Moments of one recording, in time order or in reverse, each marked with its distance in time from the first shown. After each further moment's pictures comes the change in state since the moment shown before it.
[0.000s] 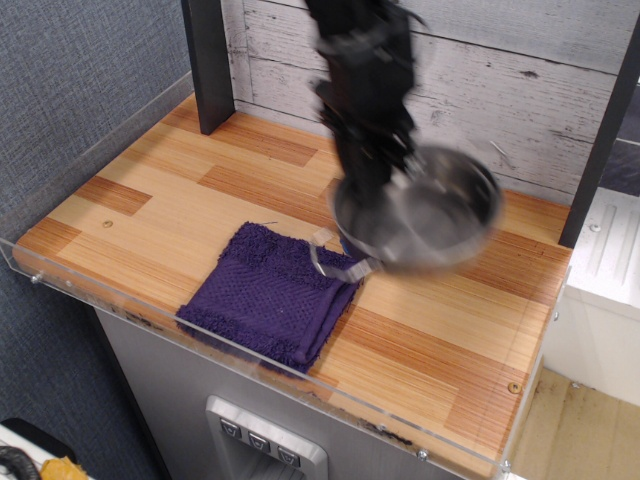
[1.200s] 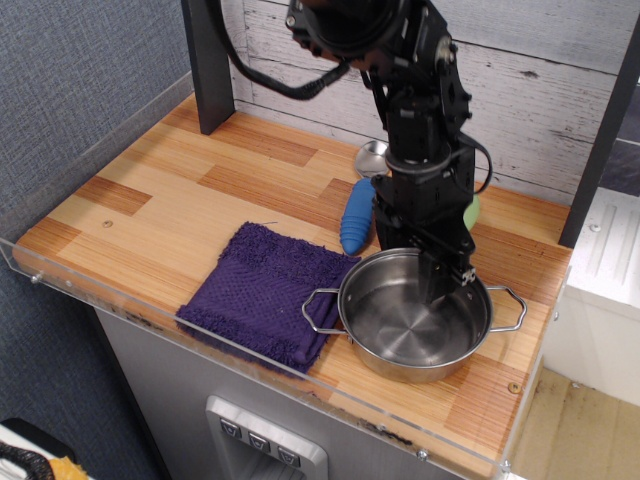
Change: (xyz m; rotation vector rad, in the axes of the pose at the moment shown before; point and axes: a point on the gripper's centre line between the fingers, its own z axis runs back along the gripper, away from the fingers) arm 0.011 -0.043 -0.094 0.023 0.075 -0.123
